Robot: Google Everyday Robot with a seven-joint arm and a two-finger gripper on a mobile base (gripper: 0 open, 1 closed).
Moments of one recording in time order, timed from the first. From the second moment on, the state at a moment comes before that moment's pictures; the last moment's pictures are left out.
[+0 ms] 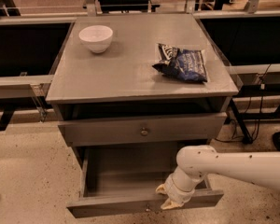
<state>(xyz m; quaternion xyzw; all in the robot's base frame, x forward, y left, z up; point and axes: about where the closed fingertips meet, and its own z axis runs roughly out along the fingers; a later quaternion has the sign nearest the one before) 0.396 -0.103 0.438 -0.81 0.55 0.18 0.07</state>
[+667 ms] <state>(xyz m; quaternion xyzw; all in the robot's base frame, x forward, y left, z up) 0.394 -0.105 0.444 -0.81 0.55 0.19 0.07</state>
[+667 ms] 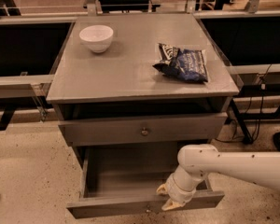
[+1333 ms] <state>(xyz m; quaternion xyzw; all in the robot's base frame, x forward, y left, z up) 0.395 -0.105 0.446 -0.81 0.55 0.19 0.07</state>
